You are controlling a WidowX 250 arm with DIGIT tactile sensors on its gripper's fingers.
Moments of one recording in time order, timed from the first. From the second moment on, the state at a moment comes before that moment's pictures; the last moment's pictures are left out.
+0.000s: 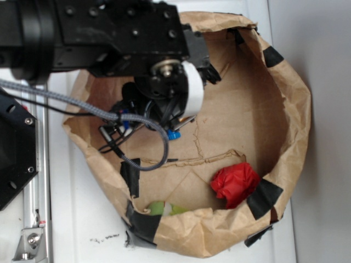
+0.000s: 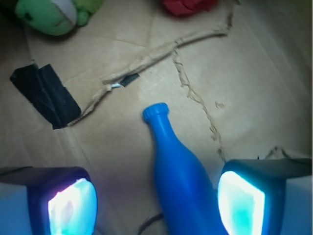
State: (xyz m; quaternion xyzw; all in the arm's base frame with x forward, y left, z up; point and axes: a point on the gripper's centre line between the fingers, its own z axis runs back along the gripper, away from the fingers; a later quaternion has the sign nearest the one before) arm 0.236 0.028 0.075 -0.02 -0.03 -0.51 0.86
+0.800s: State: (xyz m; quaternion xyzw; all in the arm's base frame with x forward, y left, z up) arm 0.232 0.048 0.041 -0.05 -0.06 -0.49 0.87
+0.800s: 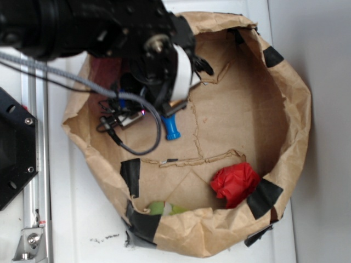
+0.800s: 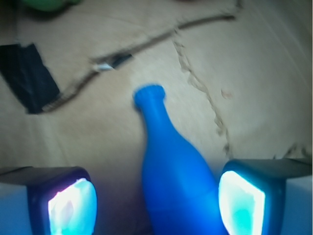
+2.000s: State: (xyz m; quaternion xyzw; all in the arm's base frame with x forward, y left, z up) arm 0.228 0.057 0.019 -0.04 -0.06 -0.49 0.87
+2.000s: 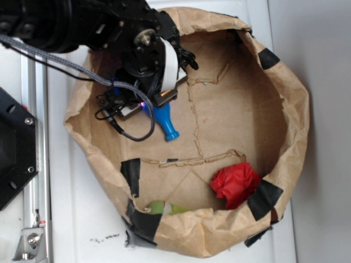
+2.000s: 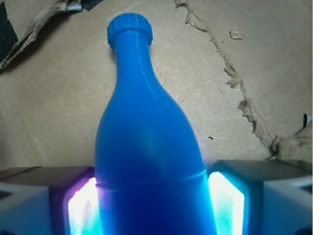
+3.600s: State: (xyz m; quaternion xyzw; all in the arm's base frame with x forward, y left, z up) arm 0.247 0.002 0.183 0.02 -0.03 -0.07 1.00
